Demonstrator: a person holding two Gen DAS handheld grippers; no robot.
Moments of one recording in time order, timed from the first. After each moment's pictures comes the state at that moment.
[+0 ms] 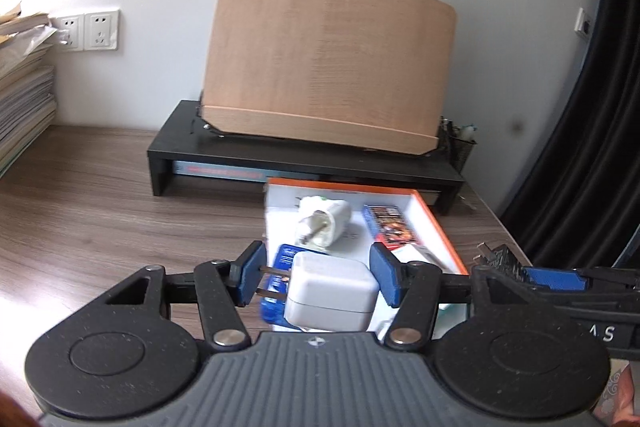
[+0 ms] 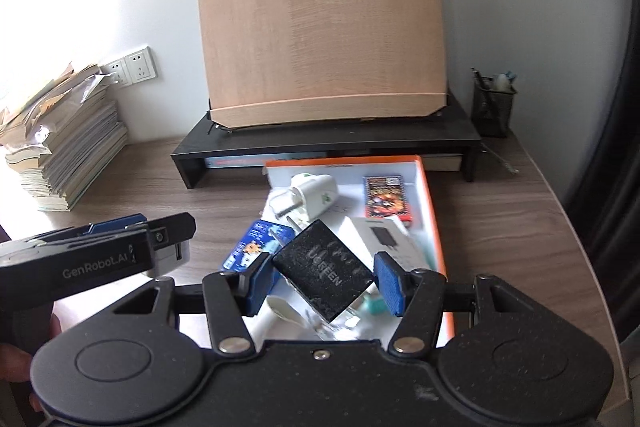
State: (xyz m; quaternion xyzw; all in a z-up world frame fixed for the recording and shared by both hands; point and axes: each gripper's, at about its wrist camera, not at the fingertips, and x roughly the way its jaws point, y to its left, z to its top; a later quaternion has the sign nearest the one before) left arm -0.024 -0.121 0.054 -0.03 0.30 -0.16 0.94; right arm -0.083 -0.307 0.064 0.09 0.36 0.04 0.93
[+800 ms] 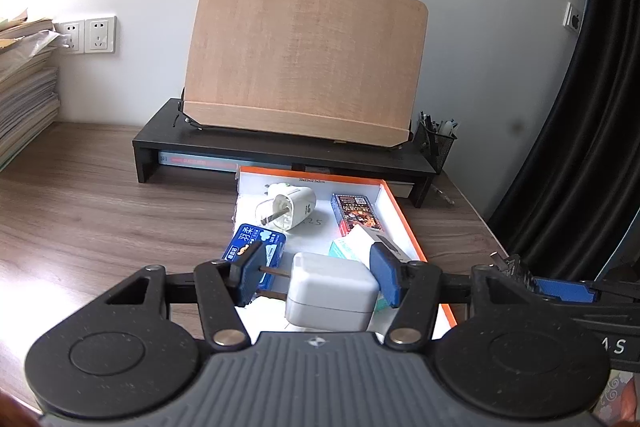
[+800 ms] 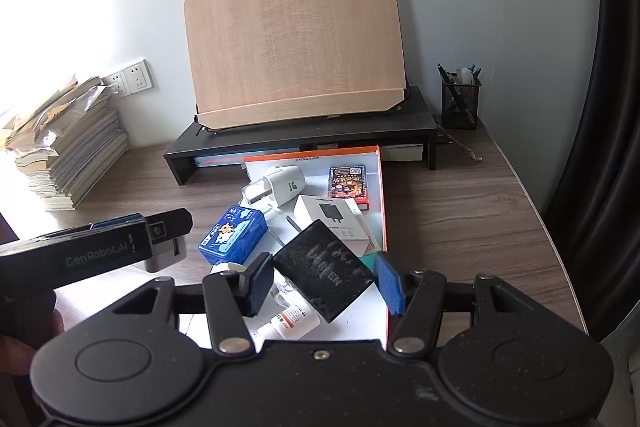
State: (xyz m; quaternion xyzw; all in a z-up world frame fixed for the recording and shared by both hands) left arm -0.060 -0.163 0.050 -0.03 0.29 -0.14 0.95; right arm -0.125 -0.356 0.062 0.11 0.34 0.05 0.93
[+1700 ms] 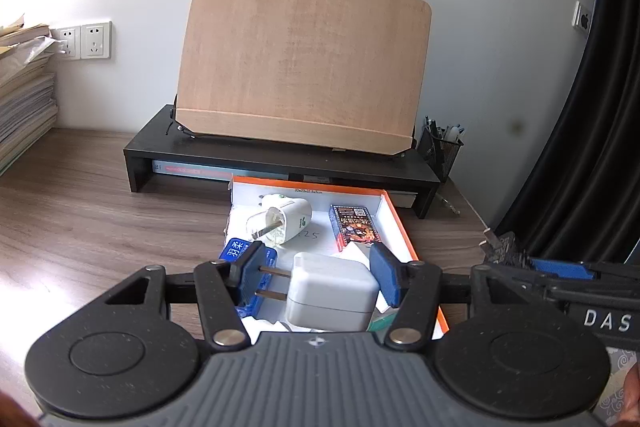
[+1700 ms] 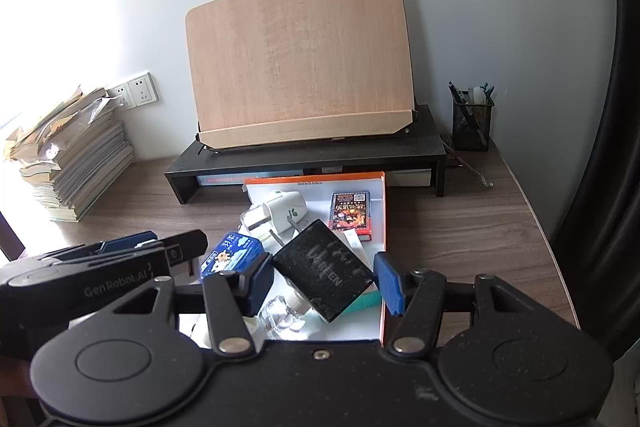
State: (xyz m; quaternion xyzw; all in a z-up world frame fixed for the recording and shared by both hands) left arm -0.041 -0.183 0.047 -0.03 0.29 -0.13 0.95; right arm -0.092 -0.367 0.063 0.11 0.33 0.06 0.94
